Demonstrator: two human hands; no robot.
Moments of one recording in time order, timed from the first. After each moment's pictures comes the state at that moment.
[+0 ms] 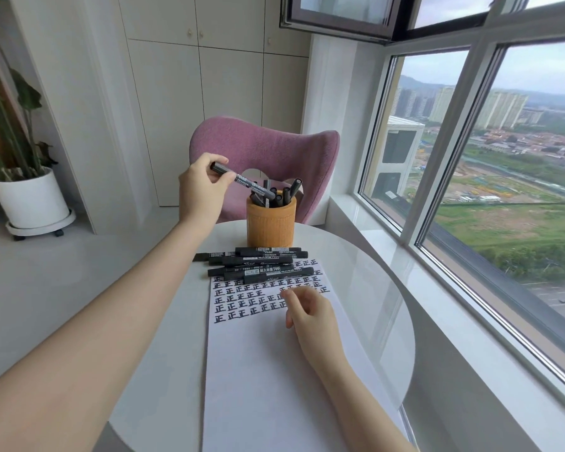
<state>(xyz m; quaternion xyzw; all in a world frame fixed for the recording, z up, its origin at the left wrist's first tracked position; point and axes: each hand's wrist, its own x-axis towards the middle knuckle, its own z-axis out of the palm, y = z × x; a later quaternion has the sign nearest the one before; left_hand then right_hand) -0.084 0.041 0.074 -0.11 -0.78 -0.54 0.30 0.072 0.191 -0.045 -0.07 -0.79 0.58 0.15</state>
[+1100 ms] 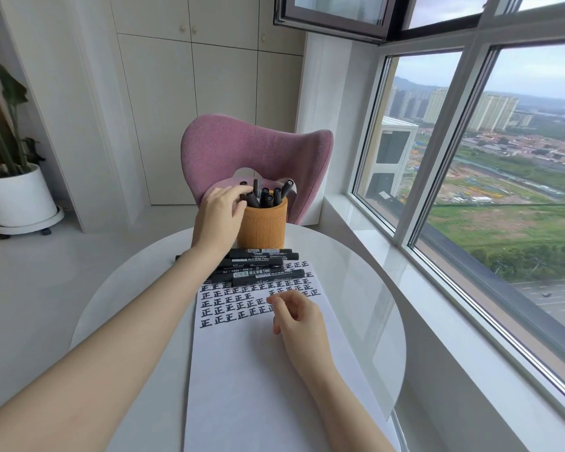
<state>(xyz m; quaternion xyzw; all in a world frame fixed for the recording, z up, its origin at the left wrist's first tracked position) -0.085 0.072 0.031 -0.20 -0.85 -0.36 0.32 0.073 0.192 -0.045 -0.07 -0.80 0.58 0.14</state>
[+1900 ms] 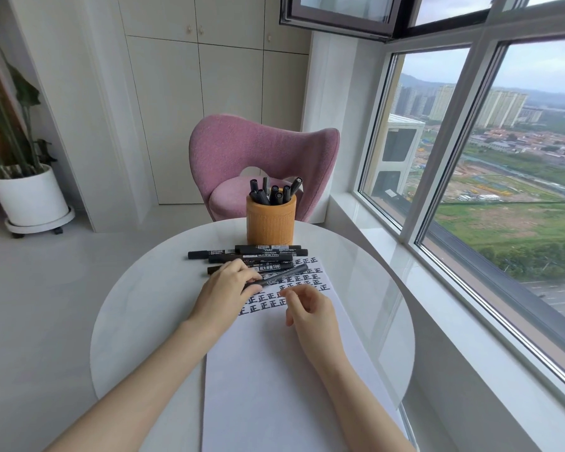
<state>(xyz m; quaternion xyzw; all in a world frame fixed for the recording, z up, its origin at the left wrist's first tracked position) -0.014 0.049 -0.046 -0.24 -0.92 -0.28 0.16 0.071 0.192 -0.044 -0.08 -0.79 0.59 0.15</state>
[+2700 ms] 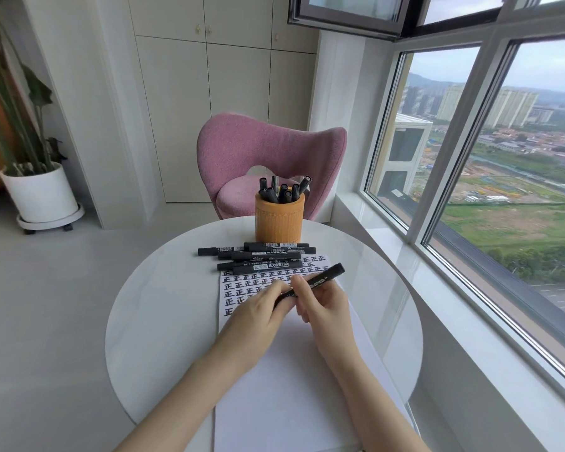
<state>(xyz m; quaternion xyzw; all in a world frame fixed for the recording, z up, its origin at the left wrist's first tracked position) 0.057 0.061 -0.035 -0.27 -0.85 -0.44 0.05 0.083 0.189 -0.028 0.03 -0.68 0.70 0.19</state>
